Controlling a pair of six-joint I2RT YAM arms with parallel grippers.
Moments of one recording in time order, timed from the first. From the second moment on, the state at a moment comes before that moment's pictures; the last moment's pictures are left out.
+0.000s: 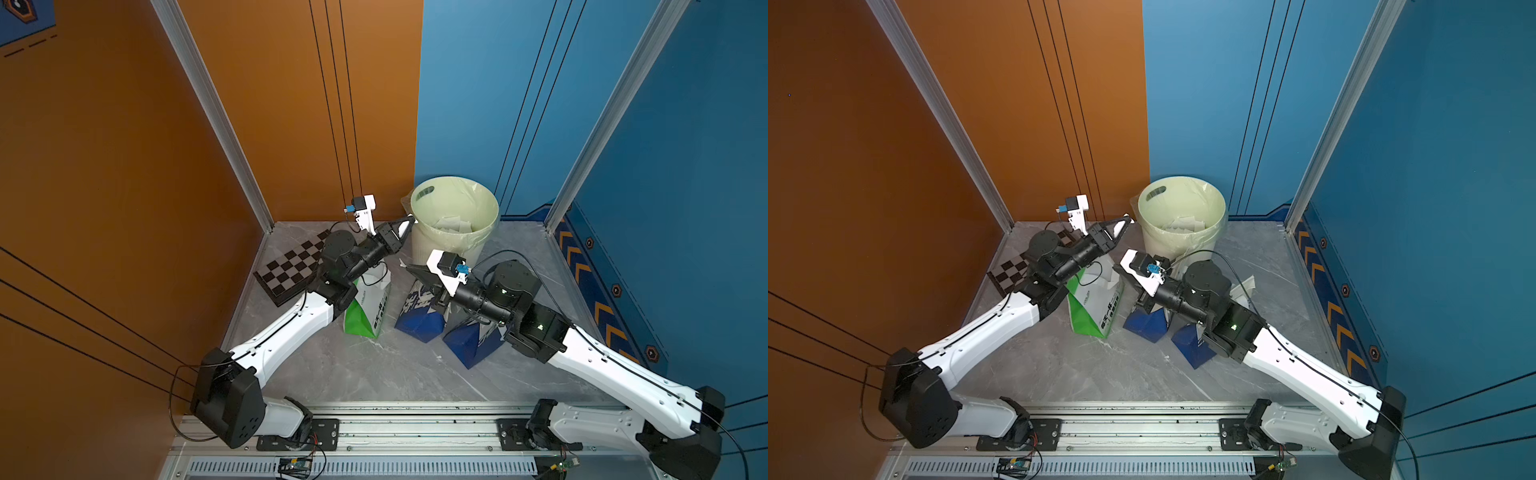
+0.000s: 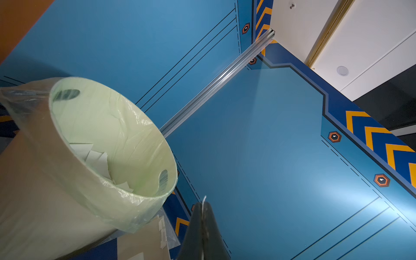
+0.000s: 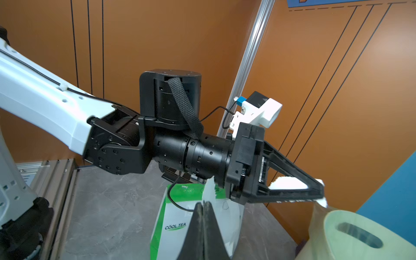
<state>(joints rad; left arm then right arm) -0.52 1.39 1.12 0.49 0.32 -0.97 0.87 1.11 1.12 0.04 -0.17 -0.27</state>
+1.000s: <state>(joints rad) -0.60 2.24 2.33 -0.39 0.13 -0.21 0.39 1.53 1.45 -0.06 0.02 0.18</state>
